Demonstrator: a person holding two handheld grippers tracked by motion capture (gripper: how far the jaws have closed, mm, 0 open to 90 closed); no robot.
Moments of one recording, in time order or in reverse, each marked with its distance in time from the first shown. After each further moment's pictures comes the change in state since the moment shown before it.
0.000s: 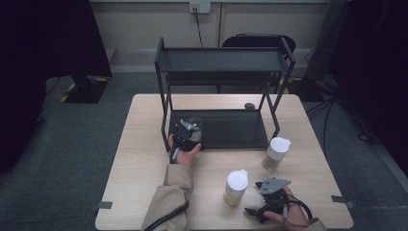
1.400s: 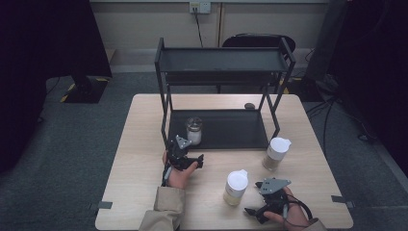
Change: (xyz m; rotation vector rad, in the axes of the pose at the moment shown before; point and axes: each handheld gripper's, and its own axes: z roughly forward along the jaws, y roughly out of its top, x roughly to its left) left arm 0.003 -0.050 -0.043 -0.027 -0.109 -0.005; right arm 0.001 0.000 0.000 0.000 -0.002 0.003
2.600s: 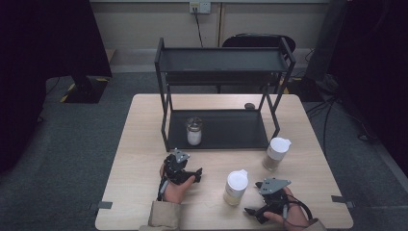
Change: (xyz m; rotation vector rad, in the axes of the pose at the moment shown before) left arm -0.001 -0.030 -0.015 0.034 -0.040 0.012; right arm 0.001 0.000 0.000 0.000 -0.002 0.002
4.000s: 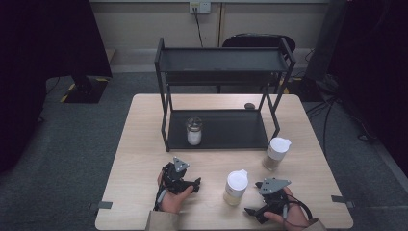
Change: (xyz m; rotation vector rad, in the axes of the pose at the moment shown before) left arm -0.009 -0.012 -0.015 0.046 -0.003 0.035; right arm 0.000 0.000 0.000 0.000 0.000 0.000
